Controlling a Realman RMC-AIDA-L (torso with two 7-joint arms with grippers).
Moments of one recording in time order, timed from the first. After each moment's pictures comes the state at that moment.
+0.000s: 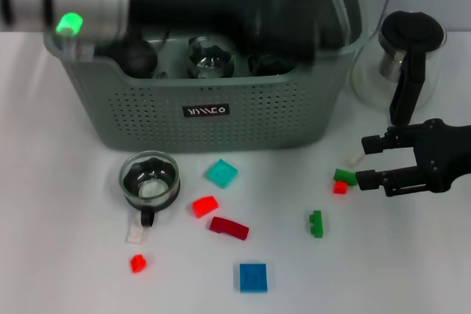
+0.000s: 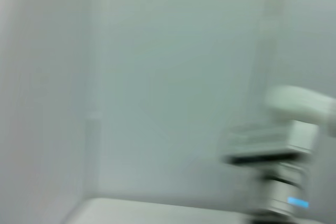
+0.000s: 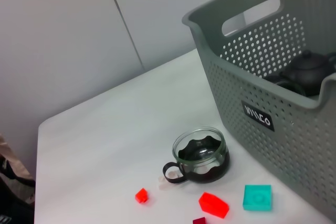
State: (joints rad) left arm -0.59 -2.17 0.98 1.43 1.81 1.67 -1.90; right arm 0.56 1.98 -0.83 -0.83 -2.06 -1.74 1.67
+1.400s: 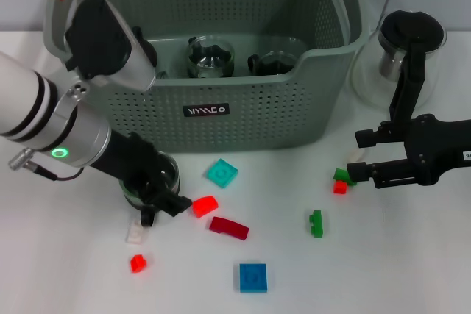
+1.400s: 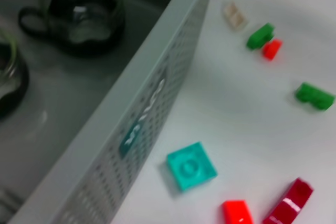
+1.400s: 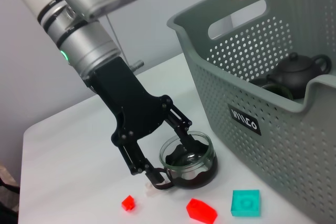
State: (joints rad) left arm -0.53 -2.18 1.21 1.32 2.59 1.54 -2.12; right arm 0.58 1.99 -0.83 -0.81 -2.06 -1.68 1.66
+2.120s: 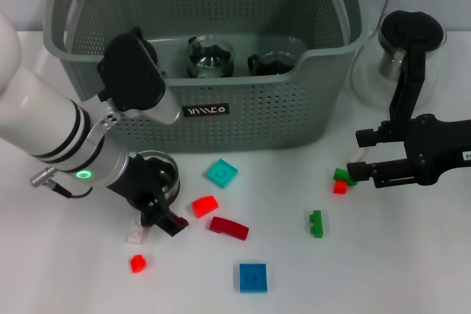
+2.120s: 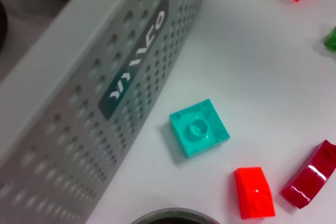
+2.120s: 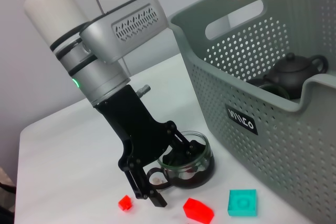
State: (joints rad) left arm -0.54 -2.18 1.35 1.19 2.67 1.40 -2.18; right arm 0.57 2.00 -0.83 -0.81 -2.06 -1.68 1.65
